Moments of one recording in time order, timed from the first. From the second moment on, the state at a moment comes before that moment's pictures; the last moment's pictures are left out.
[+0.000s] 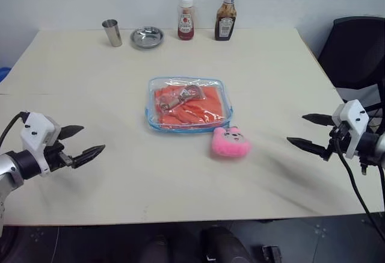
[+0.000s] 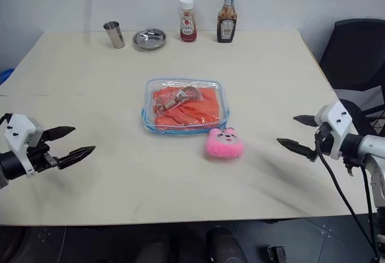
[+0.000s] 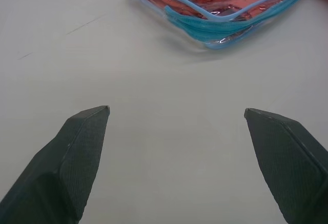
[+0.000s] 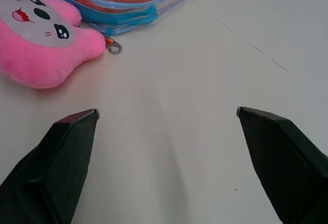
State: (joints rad) left arm 0.06 0.88 0.54 -0.26 -0.48 0.54 -0.84; right arm -0.23 -0.93 -0.29 0.05 0.40 0.31 1.08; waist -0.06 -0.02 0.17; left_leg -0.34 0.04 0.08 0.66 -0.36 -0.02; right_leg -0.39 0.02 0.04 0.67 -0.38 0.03
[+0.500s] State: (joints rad) left arm 0.06 0.86 0.54 -0.28 -0.48 0.56 -0.77; right arm -0.25 -0.93 -0.29 0.08 0.38 0.29 1.07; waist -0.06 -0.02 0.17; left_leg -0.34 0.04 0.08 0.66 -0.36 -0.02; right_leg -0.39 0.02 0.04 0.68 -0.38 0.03
